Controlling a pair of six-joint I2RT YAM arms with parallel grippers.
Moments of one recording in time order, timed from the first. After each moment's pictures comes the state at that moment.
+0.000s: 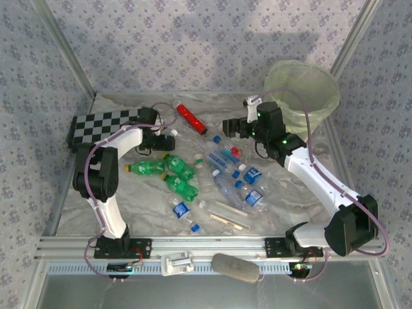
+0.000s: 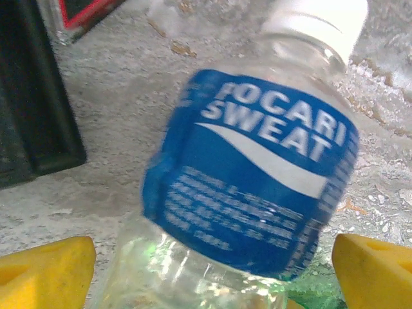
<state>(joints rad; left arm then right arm) -0.26 1.86 1.26 -0.56 0.08 -0.16 0.46 1.32 1.13 -0.26 -0.06 0.20</state>
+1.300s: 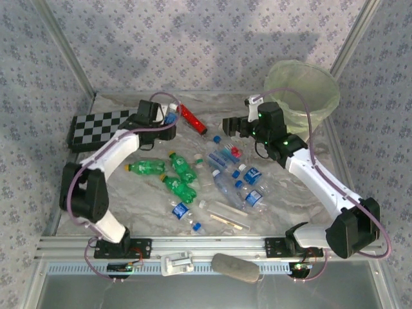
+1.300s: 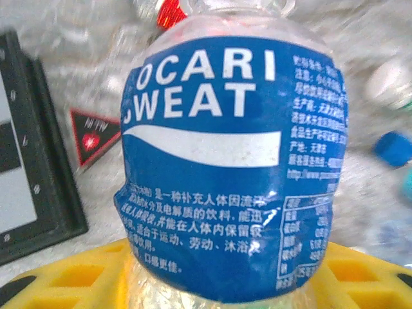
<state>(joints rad) -0.35 1.57 1.22 -0.42 0.06 -0.16 0.47 1.30 1.13 -0.24 -0.06 0.24</state>
